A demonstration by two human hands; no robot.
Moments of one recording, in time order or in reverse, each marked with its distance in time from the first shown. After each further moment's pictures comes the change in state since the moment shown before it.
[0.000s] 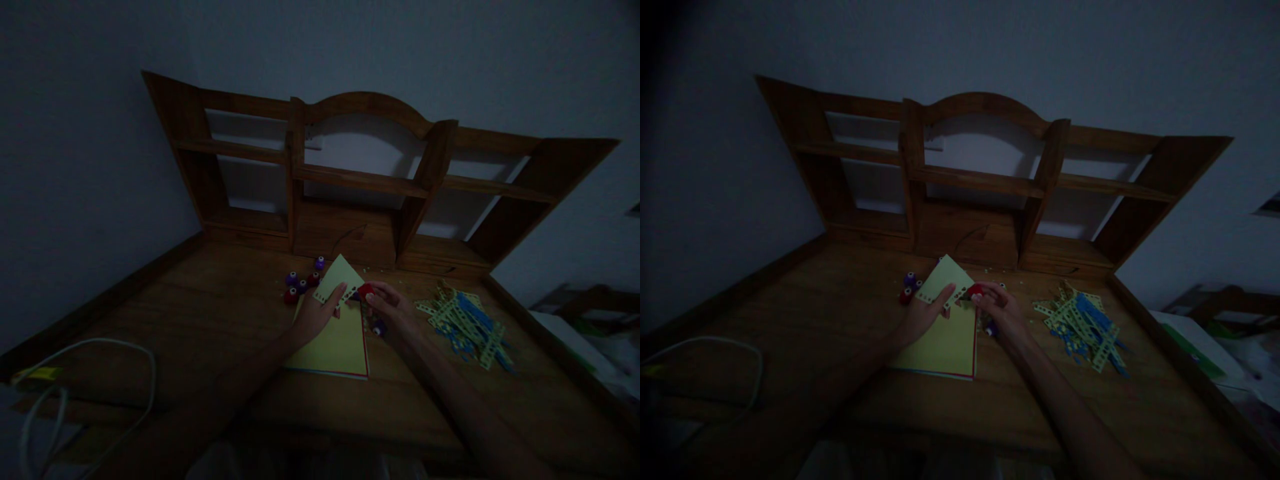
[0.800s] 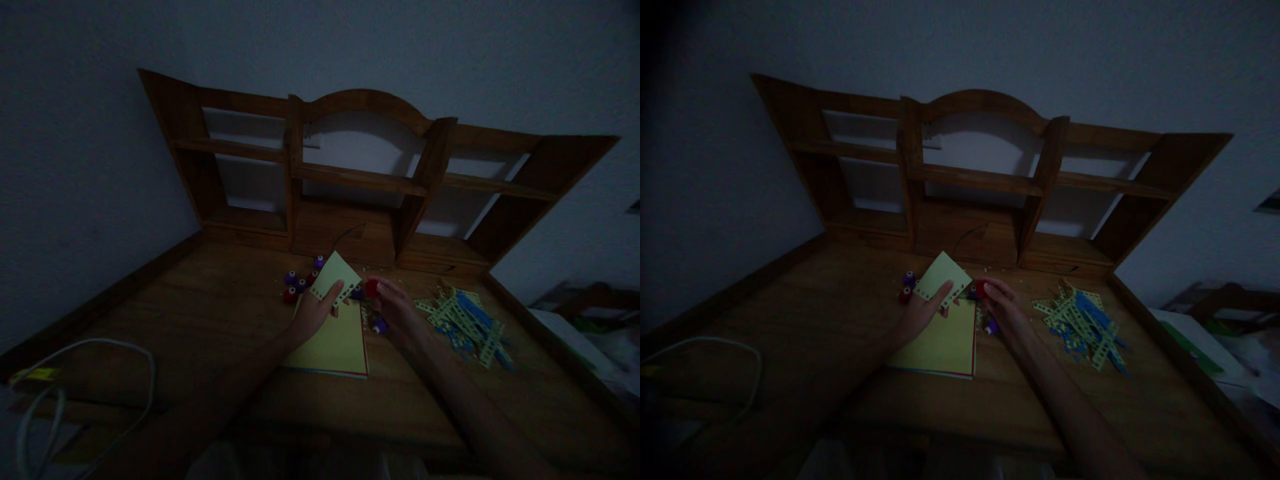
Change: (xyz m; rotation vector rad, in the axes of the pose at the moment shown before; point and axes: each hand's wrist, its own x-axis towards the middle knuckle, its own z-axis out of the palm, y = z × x) left_hand 0.002 0.003 0.000 -0.065 -0.033 -0.005; right_hand 0.014 0.010 -0.021 0.097 -0.055 0.020
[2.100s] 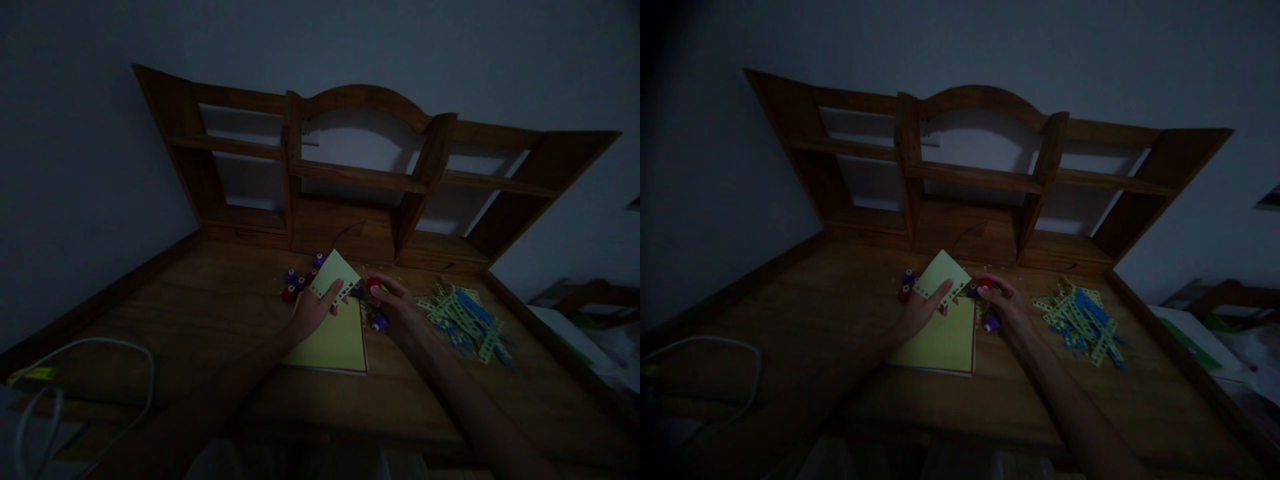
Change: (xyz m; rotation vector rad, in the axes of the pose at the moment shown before) left_hand 0.001 -0.003 0.000 -0.008 -0.031 0.015; right_hand -0.005 -0.004 0.001 -0.004 0.008 0.033
